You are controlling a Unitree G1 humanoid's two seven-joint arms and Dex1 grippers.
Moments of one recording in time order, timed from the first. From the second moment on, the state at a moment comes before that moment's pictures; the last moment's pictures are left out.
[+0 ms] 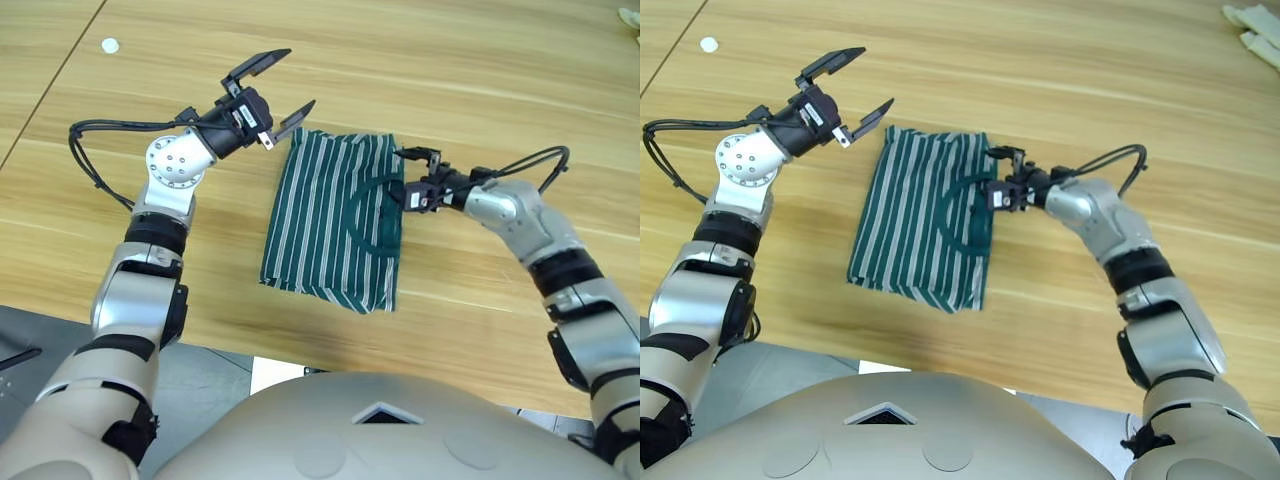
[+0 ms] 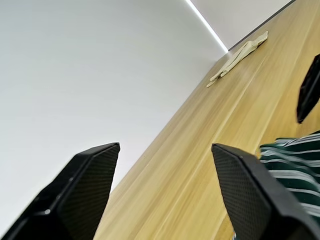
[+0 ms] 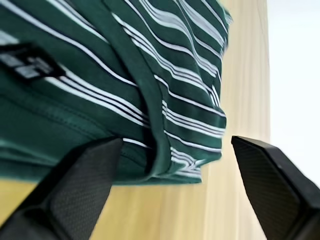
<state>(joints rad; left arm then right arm) -0.63 0.41 -0.18 0.83 0.06 -0.87 -0.61 -0.36 -0.68 0.43 0.40 -0.46 -0.51 0.52</state>
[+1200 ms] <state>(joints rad) 0.04 0.92 -0.20 0.19 -0.04 -0.59 -1.18 0.20 -0.94 0.34 -0.11 0.07 -0.46 1.11</state>
